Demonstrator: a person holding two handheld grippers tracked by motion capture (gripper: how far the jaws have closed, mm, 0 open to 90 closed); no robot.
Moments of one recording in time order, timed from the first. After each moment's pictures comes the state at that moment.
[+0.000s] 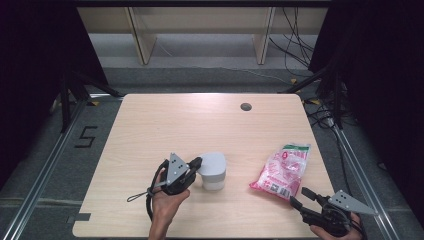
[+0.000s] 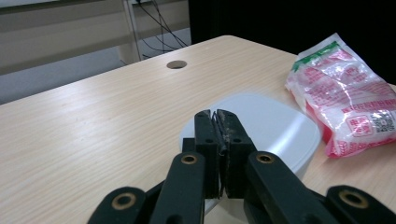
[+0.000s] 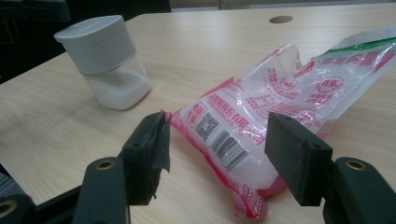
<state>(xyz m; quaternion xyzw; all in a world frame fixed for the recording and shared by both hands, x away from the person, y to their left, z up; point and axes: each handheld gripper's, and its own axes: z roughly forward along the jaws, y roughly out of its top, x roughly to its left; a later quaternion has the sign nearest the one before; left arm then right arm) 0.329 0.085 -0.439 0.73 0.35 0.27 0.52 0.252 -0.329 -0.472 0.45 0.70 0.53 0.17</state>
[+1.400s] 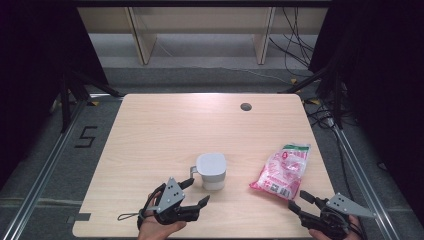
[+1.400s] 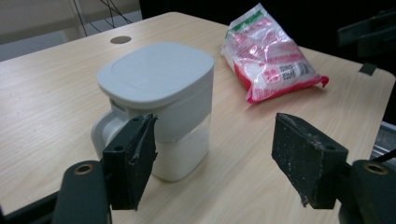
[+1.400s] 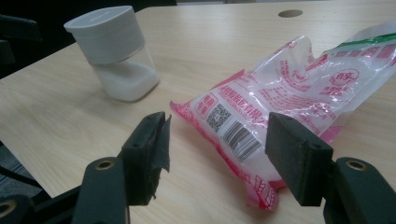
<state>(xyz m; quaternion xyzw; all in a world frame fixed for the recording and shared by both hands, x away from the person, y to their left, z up) 0.272 0.102 -0.454 0.77 0.31 0.19 0.52 0.247 -0.326 -0.473 0.44 0.71 0.52 0.17</state>
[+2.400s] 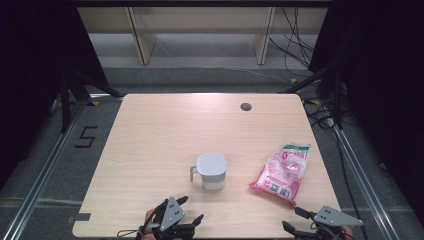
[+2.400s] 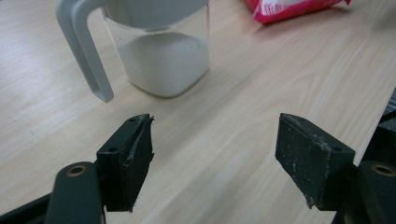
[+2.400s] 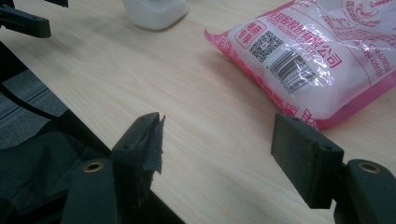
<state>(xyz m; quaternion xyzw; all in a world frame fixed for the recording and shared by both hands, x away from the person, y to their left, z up) 0.250 0.111 -0.508 0.81 0.31 0.20 0.45 0.224 -0.313 -0.487 0.41 0.79 0.44 0.13</state>
